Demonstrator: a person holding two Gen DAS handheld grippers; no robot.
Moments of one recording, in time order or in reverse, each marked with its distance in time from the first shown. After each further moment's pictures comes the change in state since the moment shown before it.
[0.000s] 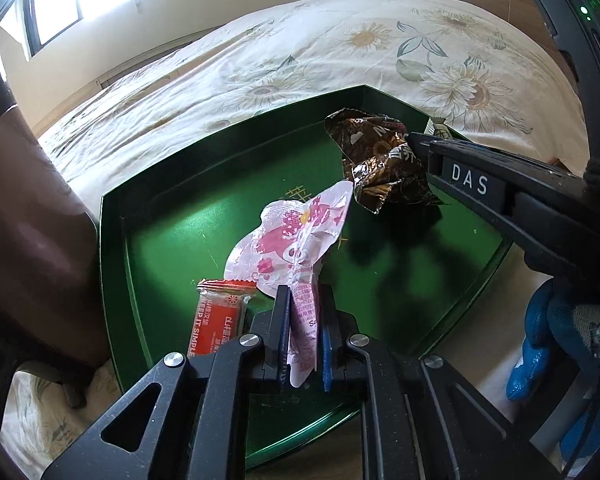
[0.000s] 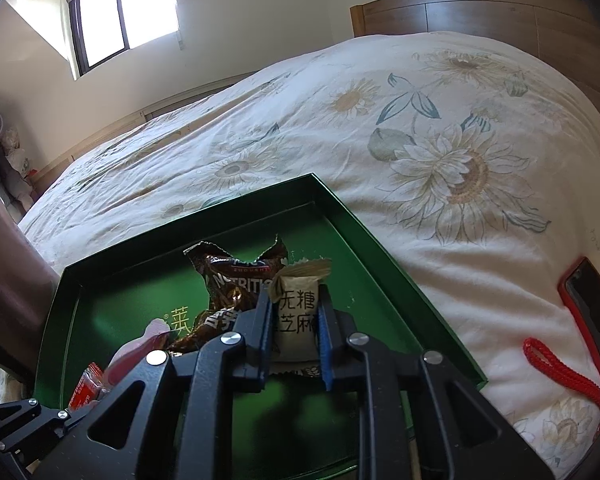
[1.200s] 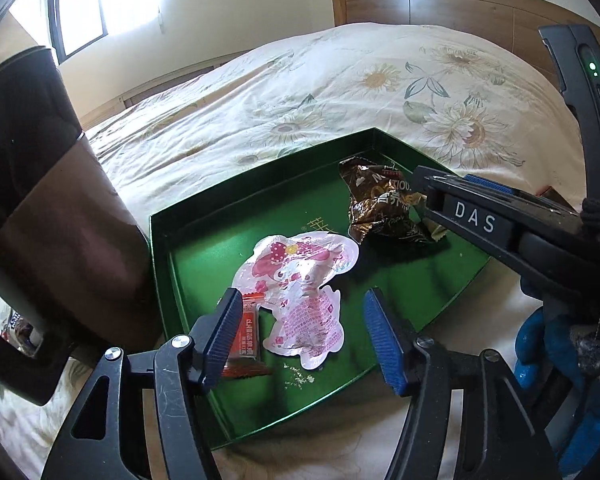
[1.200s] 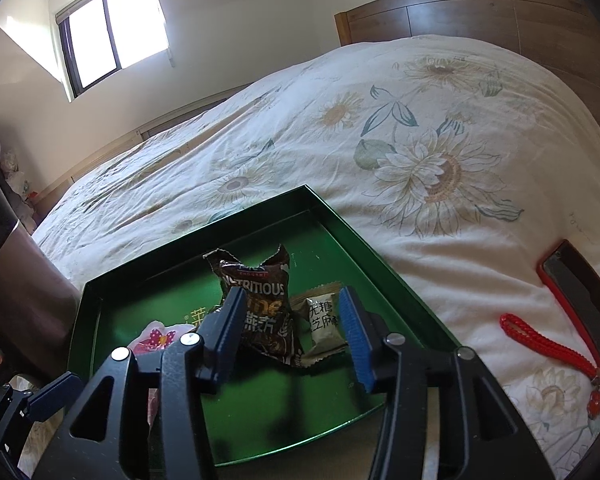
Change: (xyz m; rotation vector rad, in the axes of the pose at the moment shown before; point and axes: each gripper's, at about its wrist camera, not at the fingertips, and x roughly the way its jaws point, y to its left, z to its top) left arm -0.061 0.007 -0.004 -0.031 -0.106 0.054; right arm -0.041 -0.001 0.000 0.068 -0.037 0.003
